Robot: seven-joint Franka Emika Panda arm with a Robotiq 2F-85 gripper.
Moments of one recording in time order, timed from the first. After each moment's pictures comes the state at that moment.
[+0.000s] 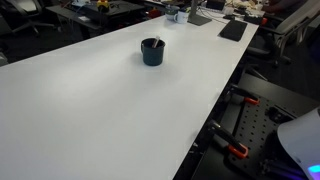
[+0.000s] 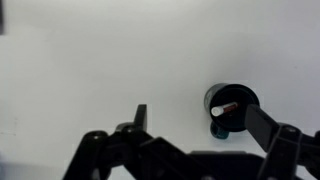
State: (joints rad) arm -0.21 0.27 -0.16 -1.71 -0.10 1.79 -0.41
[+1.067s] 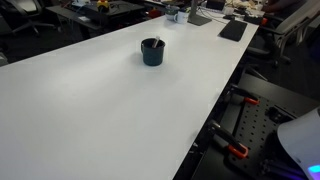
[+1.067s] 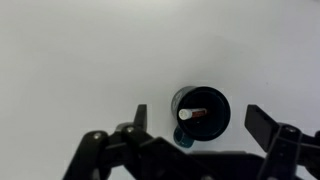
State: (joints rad) arm -0.24 0.37 -0.10 -1.68 -0.02 1.79 -0.60
